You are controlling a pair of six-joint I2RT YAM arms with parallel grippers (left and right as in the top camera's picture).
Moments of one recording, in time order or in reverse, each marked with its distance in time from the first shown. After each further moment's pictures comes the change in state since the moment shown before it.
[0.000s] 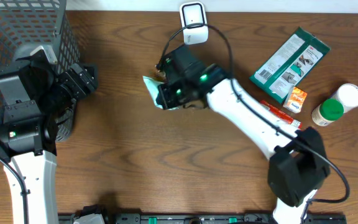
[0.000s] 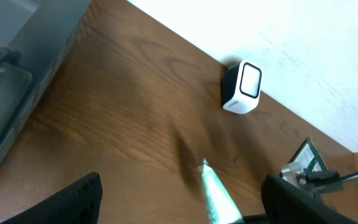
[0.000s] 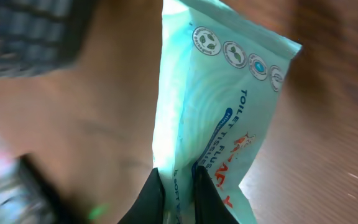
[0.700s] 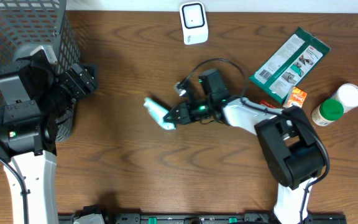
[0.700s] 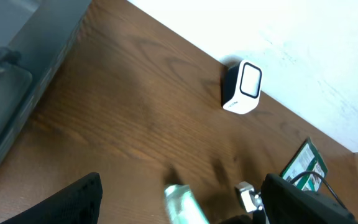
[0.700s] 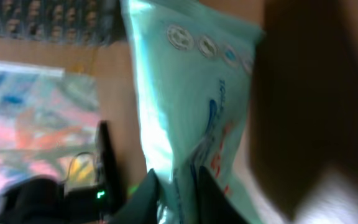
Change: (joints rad) left arm 0.000 0.000 0.000 0.000 0.000 0.000; right arm -0.187 0.095 -0.535 0.736 -0.518 0.096
